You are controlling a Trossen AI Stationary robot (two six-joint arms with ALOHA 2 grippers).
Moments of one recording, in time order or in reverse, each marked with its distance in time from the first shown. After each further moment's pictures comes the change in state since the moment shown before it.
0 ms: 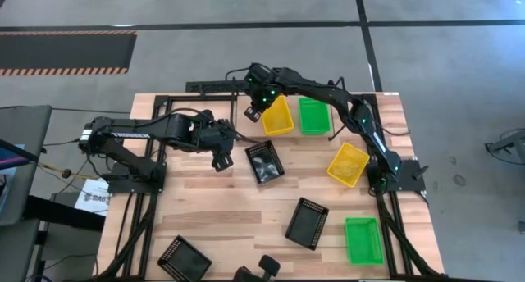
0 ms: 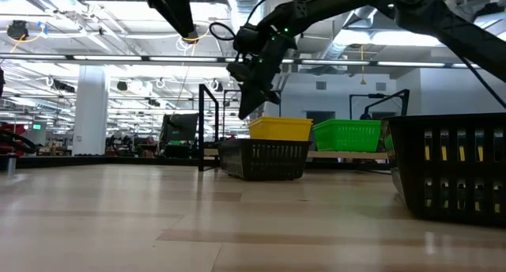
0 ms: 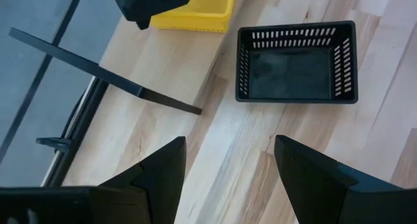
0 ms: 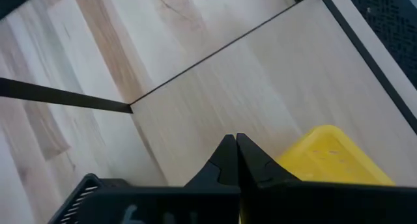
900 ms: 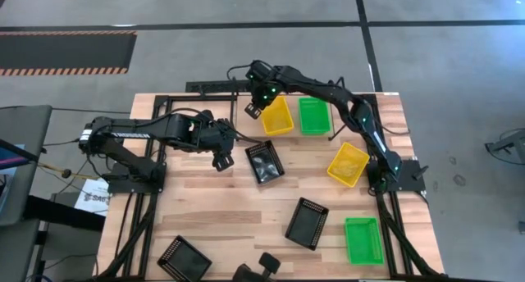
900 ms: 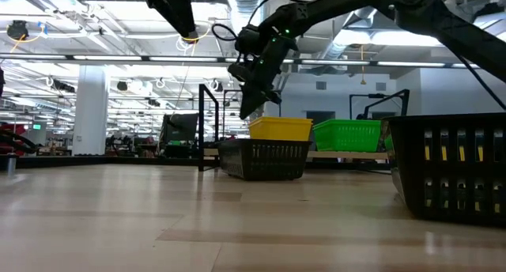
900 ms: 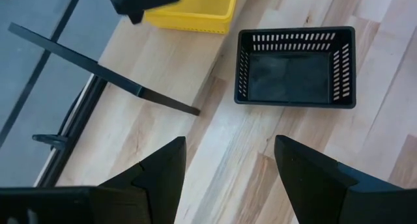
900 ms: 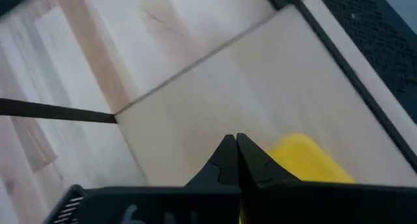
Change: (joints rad) left arm 0.000 0.000 0.000 0.005 -0.001 -0.027; right arm -0.009 0.000 0.000 0.022 0.015 0.000
